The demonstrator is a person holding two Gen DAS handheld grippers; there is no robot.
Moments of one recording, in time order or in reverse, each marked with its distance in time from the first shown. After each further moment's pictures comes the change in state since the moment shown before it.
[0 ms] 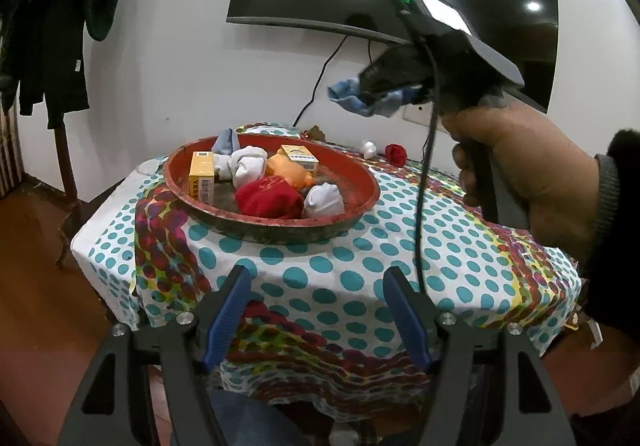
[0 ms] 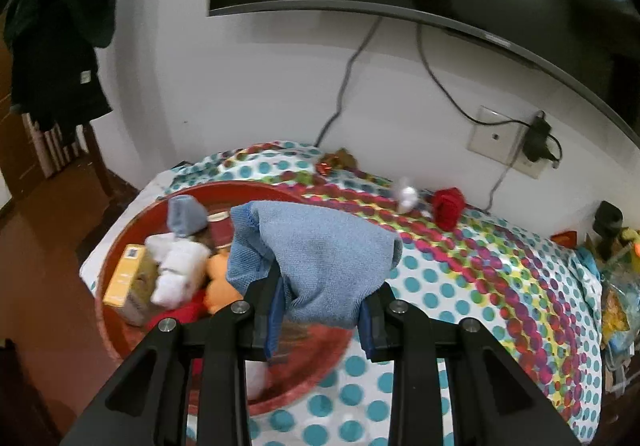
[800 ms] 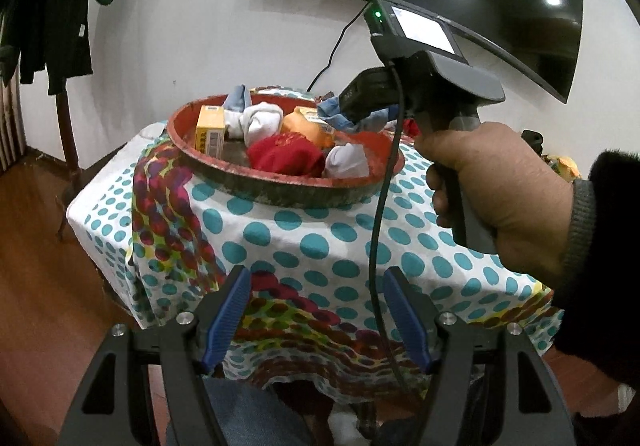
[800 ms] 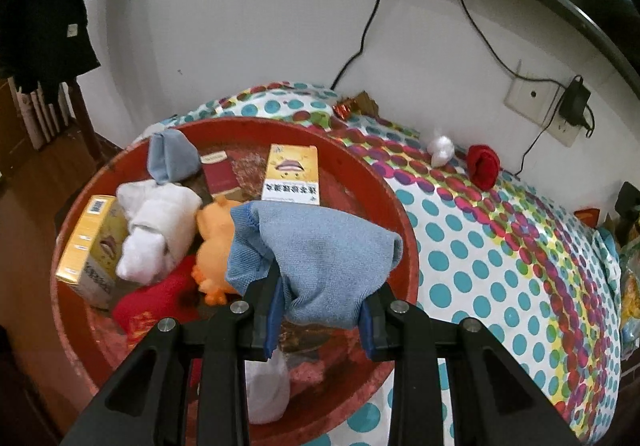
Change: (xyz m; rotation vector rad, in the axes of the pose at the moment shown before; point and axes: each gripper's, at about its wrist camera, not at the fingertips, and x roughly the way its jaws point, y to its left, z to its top) left arm 0.030 0.020 -0.014 -0.053 0.107 0.012; right arm 0.085 0.019 -0.037 -0.001 0.141 -0.039
